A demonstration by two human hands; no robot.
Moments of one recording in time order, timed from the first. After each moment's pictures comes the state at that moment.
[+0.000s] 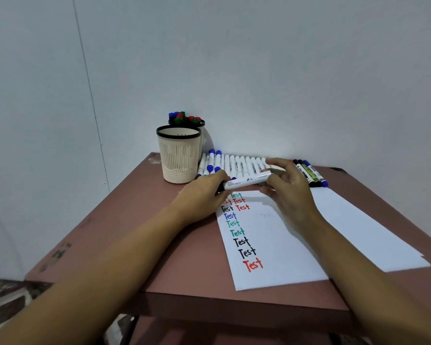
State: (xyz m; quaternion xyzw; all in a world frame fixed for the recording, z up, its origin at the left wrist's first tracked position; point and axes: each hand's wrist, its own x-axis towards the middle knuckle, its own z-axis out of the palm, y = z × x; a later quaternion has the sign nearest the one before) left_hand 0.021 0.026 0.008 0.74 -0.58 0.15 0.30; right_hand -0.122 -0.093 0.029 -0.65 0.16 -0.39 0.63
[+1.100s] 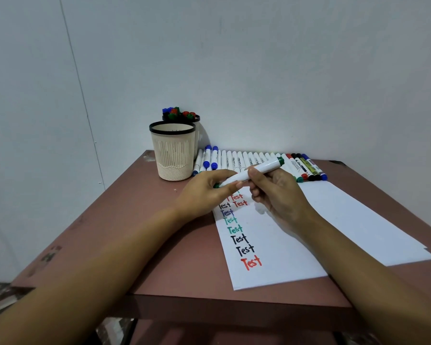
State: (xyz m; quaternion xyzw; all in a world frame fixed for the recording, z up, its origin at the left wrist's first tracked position) left_hand 0.013 0.021 0.008 0.66 -0.57 -0.04 0.48; right_hand -0.120 -0.087 0.019 -0.69 0.09 -0.32 0.64
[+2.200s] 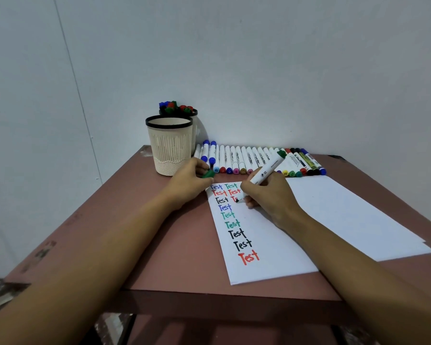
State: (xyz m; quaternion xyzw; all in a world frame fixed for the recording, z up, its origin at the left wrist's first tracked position) left_hand 0.038 0.016 0.006 0.76 -0.40 -0.08 0.50; right_hand -0.110 -0.085 0.010 -0.74 0.24 -0.30 0.55
